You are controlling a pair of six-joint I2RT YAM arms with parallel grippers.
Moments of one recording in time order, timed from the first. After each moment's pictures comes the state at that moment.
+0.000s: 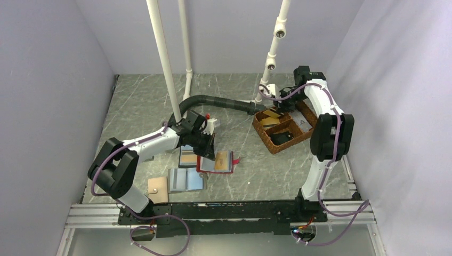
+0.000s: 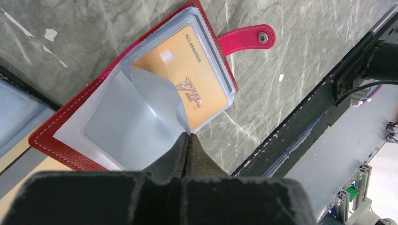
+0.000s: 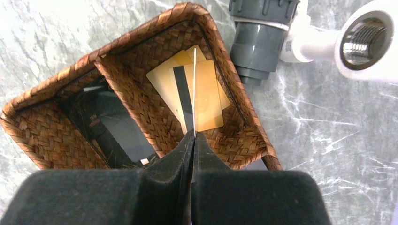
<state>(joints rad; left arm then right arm) -0.62 1.57 0.95 -0.42 0.47 -0.30 0.00 1.95 1.73 -1.16 -0.62 -1.50</state>
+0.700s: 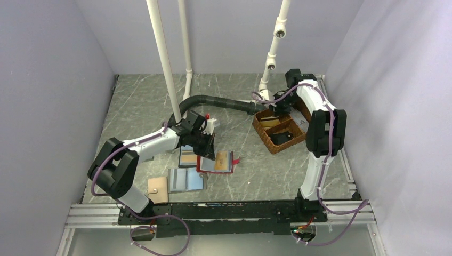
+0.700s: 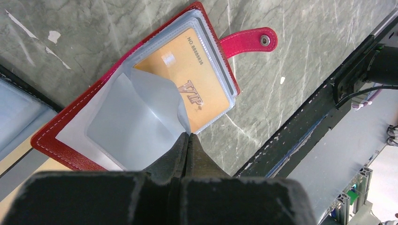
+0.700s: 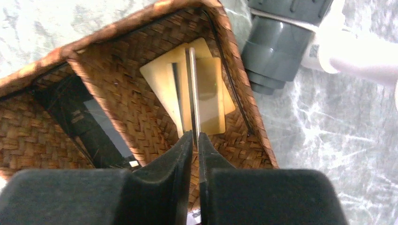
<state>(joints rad) -0.62 1.57 0.95 -0.40 0.46 -0.31 0.05 2.03 1.74 -1.16 -0.51 -1.56</state>
